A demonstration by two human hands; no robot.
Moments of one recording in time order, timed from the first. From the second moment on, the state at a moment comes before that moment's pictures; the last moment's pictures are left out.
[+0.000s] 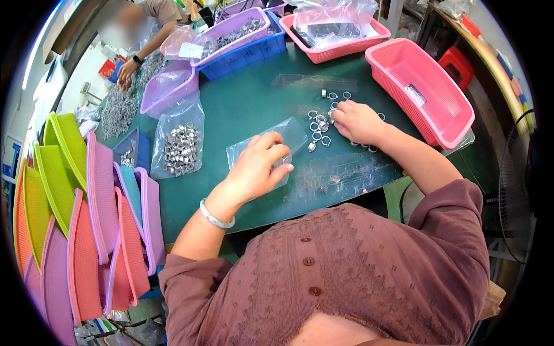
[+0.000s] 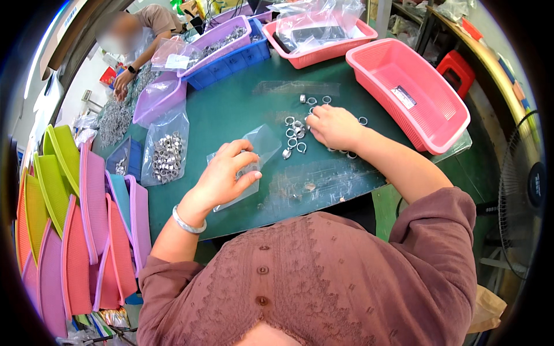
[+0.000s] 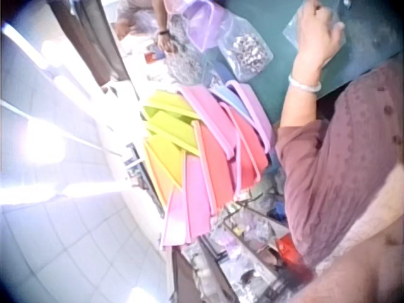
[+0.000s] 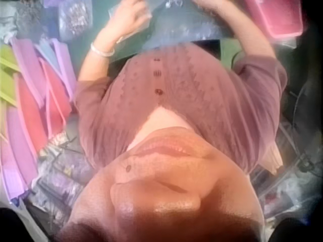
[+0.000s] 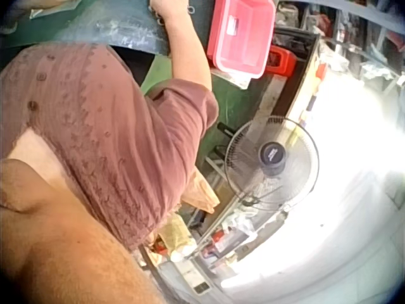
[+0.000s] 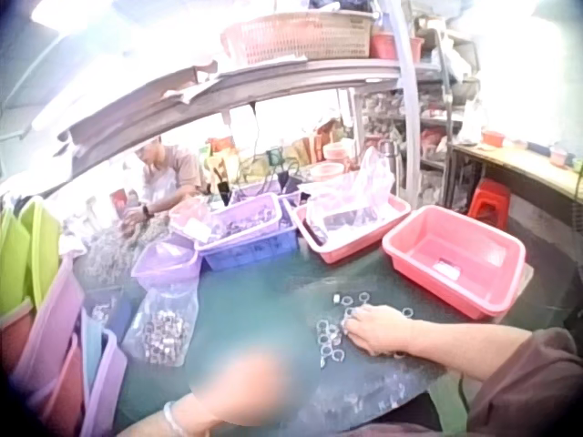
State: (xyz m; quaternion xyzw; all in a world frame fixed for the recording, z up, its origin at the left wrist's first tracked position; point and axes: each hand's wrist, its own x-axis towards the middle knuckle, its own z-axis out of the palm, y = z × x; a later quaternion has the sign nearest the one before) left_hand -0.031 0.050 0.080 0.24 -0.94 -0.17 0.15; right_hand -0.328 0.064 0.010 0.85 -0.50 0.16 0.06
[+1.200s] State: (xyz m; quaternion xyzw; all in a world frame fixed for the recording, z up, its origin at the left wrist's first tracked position) left_hand -0.033 0.050 0.045 0.22 -0.90 -0.05 0.38; right_hand -0.167 0.008 0.061 0.43 -0.53 0.30 -0.67
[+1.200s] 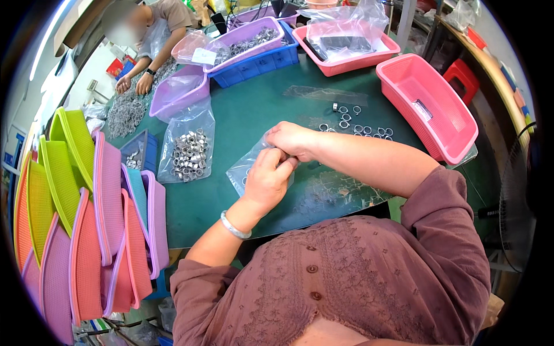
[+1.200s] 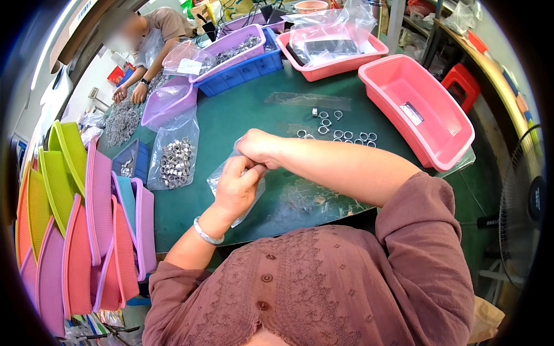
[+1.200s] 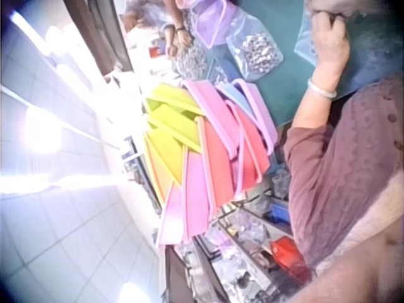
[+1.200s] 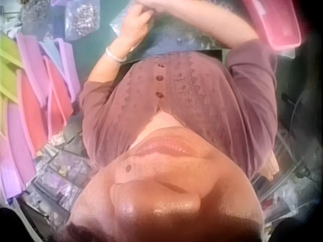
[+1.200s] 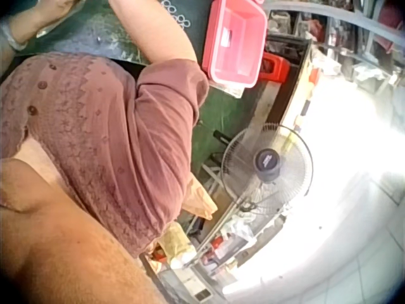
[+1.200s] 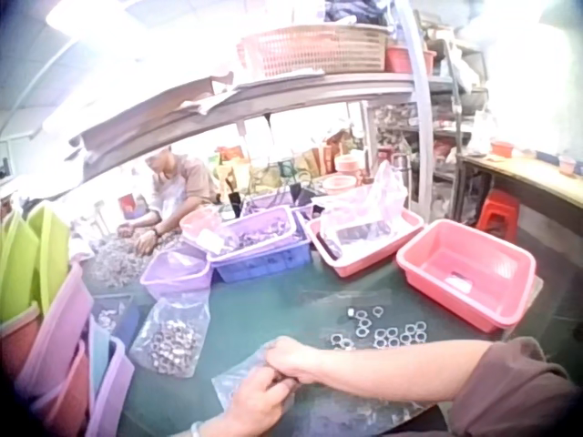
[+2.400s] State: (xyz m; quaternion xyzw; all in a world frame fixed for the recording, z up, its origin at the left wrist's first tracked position) left_hand -0.033 0.053 0.053 0.24 -0.88 -0.07 0.40; right_hand -0.357 0.112 0.008 0.76 -0.64 0.11 -0.09
